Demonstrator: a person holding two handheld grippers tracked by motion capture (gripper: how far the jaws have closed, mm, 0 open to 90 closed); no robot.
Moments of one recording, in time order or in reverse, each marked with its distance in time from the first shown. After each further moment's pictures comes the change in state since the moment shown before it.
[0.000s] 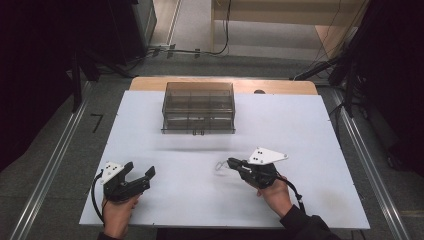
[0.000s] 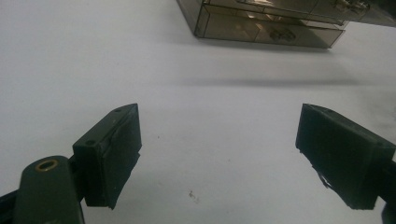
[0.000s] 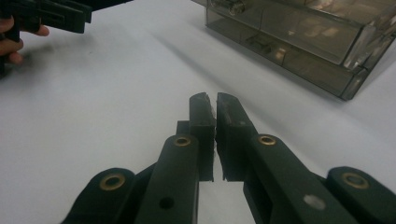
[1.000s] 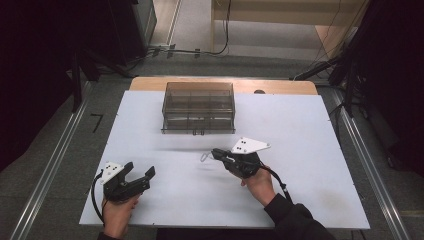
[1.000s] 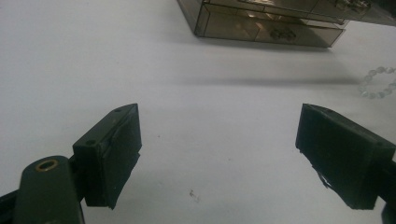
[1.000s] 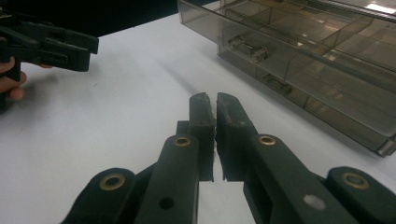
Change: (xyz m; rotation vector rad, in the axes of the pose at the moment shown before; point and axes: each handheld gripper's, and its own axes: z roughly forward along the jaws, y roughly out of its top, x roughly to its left) left arm 0.000 0.000 0.000 0.003 -0.002 0.002; right arm 0.006 0.030 0.036 -0.039 0.035 -0.006
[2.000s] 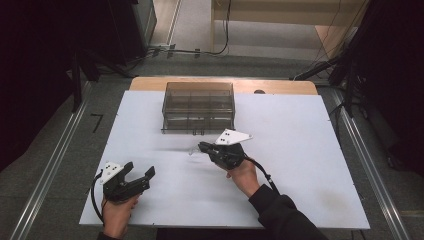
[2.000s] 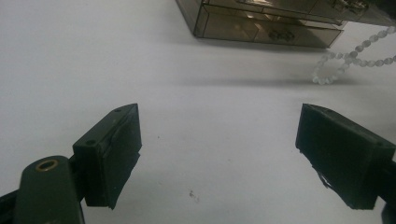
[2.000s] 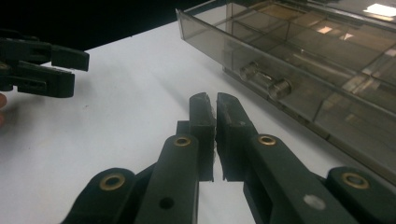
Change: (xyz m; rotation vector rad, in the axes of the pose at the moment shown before) left arm 0.001 0.000 0.000 -0.002 -0.006 -0.001; right arm 0.003 0.020 0.040 -0.002 0.008 0.005
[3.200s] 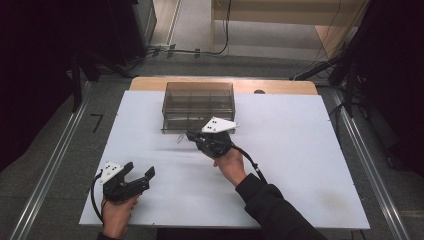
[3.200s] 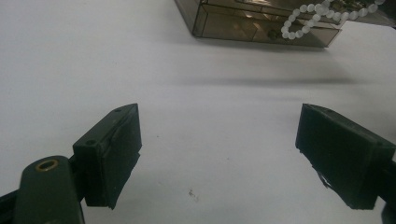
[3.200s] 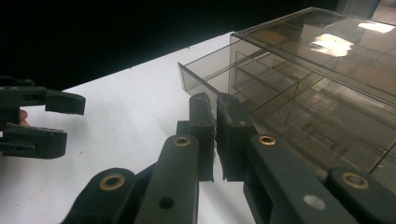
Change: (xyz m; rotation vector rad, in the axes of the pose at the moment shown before) left arm 0.001 0.000 0.000 0.001 -0.007 0.002; right arm 0.002 0.035 0.026 -0.049 -0.005 -0.008
